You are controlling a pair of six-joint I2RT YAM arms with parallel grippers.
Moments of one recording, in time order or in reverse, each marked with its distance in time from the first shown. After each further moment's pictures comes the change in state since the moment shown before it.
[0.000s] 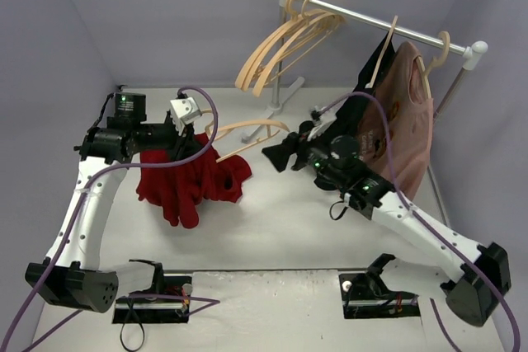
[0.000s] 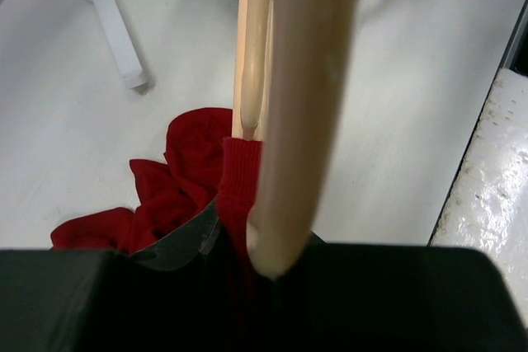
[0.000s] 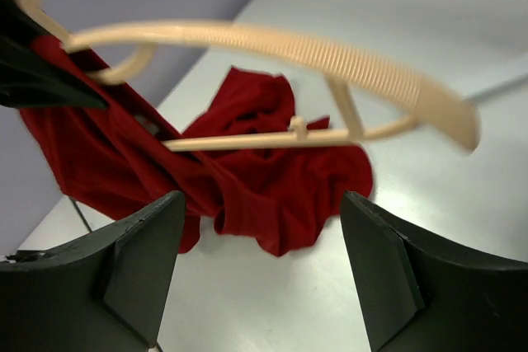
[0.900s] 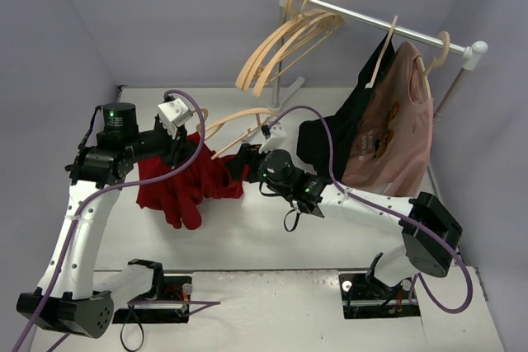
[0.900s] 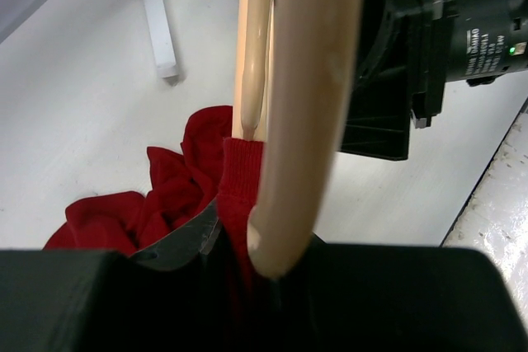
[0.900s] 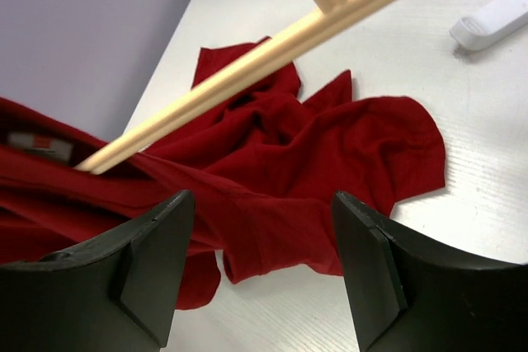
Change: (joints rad) left arm 0.000 -0.141 -0.092 0.106 -0.111 -0.171; right arm 0.254 0.382 0.097 0.127 0.342 0.216
